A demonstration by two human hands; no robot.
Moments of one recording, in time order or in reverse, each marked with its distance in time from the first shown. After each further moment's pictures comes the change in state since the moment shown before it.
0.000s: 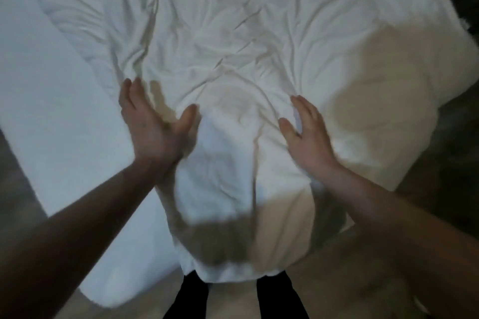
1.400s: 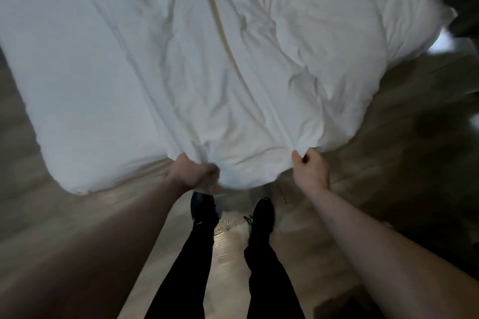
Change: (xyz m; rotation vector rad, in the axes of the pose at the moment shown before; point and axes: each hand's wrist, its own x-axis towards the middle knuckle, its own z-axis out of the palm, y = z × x) left_hand -0.294 0.024 0.031 -0.102 -0.636 -0.594; right_hand -0.234 0.118 -0.082 0.003 -0.134 0.547
